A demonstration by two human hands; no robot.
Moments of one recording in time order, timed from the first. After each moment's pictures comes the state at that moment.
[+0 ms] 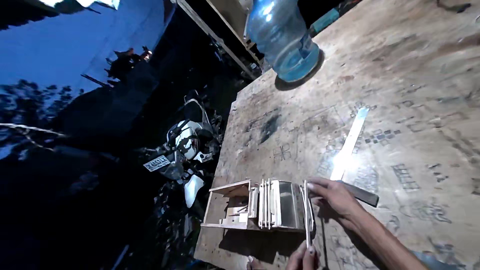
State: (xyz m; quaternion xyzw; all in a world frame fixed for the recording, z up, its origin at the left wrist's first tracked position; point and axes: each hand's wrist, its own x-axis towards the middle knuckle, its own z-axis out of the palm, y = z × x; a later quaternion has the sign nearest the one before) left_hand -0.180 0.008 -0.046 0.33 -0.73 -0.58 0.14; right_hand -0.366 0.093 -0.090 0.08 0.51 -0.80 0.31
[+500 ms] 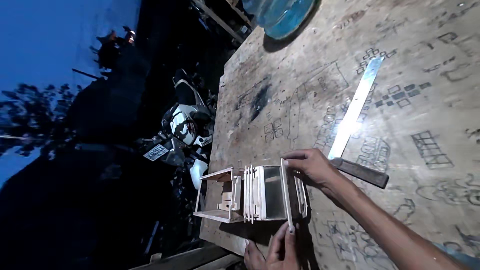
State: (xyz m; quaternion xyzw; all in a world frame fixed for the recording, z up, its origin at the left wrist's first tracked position) left_hand -0.186 -0.014 -0.081 0.35 -0.75 -0.52 0.18; right_hand -0.401 0.064 -0.116 0.01 0.53 -0.78 0.33
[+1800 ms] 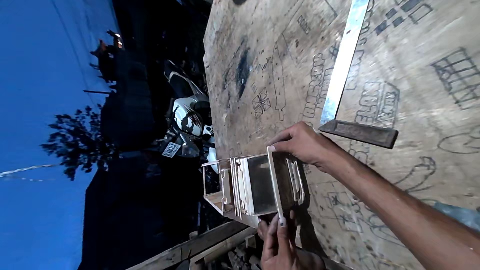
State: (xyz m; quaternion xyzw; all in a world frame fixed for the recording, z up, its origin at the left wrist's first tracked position) left_hand -0.172 -0.006 -0.071 0.41 -0.69 -0.53 0.25; right_hand -0.389 0.073 -0.109 -0.02 0.55 -0.75 0.37
